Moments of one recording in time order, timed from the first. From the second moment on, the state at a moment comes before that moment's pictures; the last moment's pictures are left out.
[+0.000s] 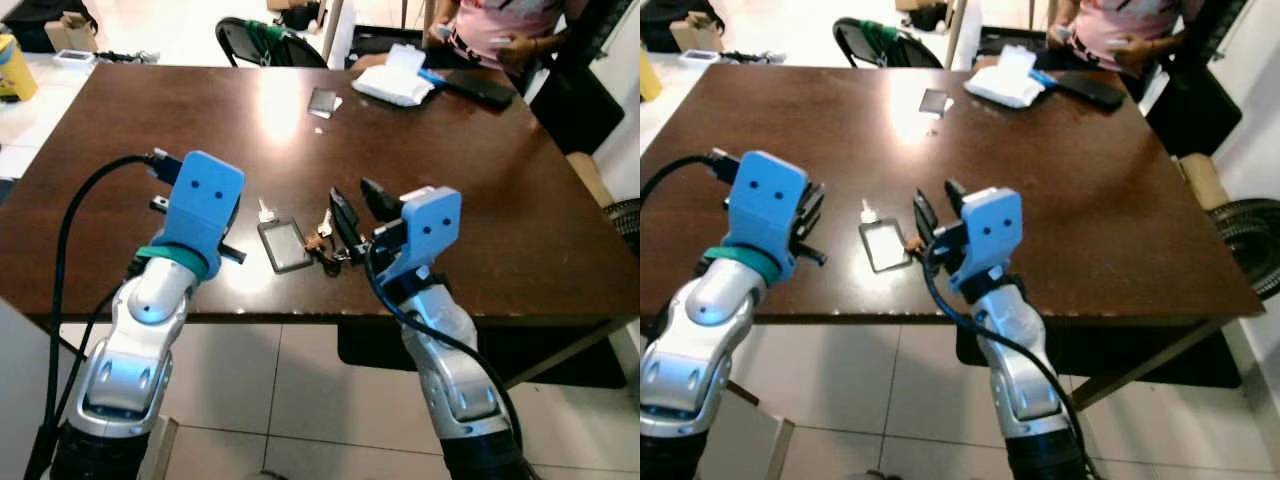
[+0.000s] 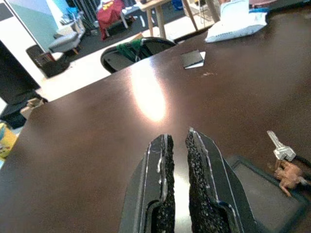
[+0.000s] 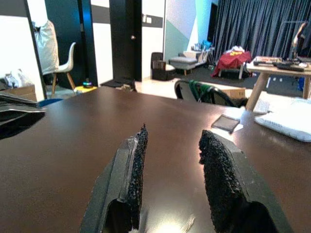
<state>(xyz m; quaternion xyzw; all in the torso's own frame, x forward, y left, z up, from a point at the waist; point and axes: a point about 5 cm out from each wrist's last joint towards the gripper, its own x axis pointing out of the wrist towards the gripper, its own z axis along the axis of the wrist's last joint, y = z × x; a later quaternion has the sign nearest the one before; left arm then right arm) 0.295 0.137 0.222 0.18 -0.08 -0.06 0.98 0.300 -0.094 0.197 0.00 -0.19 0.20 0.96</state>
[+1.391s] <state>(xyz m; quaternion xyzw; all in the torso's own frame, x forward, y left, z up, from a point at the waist) 0.277 0.078 0.139 0.20 0.19 -0.35 0.89 0.325 -0.109 0.207 -0.04 -0.21 0.17 0.96</state>
